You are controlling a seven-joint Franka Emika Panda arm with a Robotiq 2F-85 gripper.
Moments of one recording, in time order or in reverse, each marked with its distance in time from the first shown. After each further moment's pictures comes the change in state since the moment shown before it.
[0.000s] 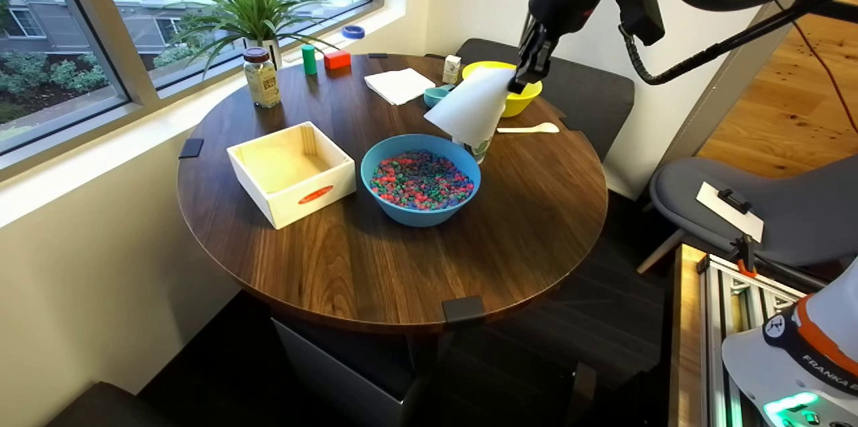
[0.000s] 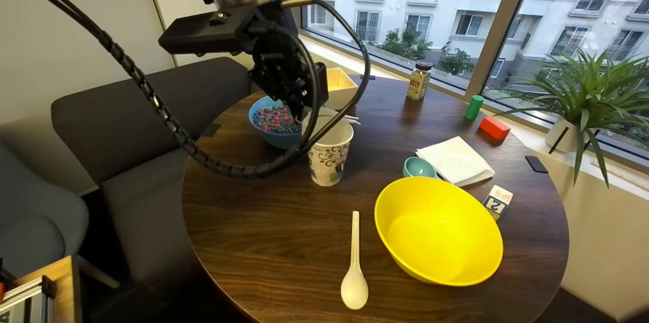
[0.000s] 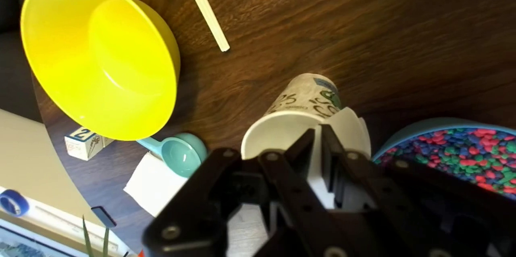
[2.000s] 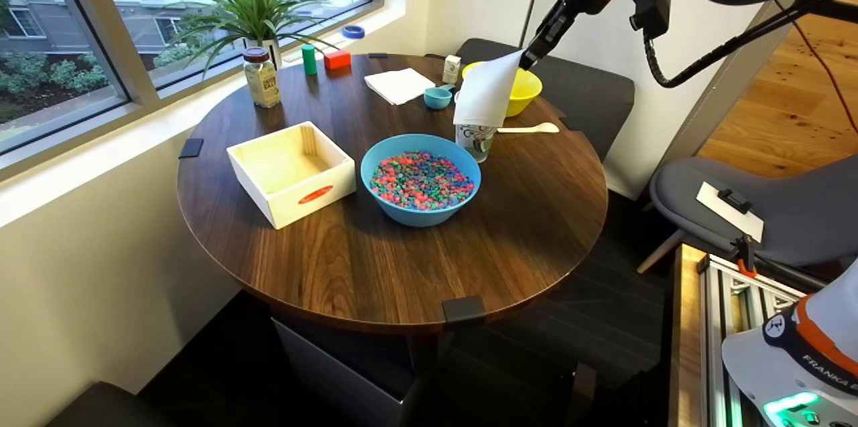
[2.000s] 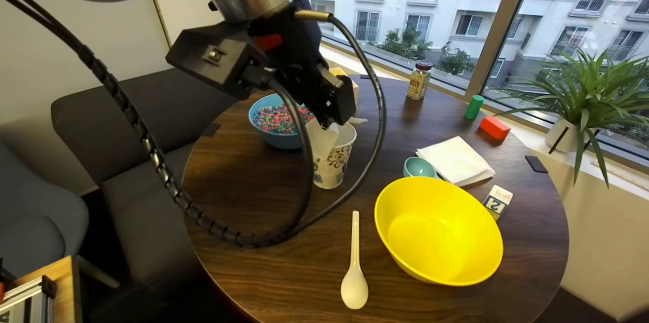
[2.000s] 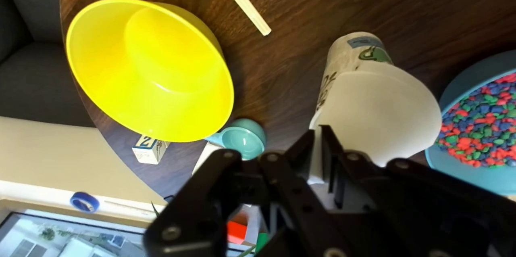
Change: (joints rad) arm -0.077 -0.085 -0.065 -0.114 0.091 0.219 0.047
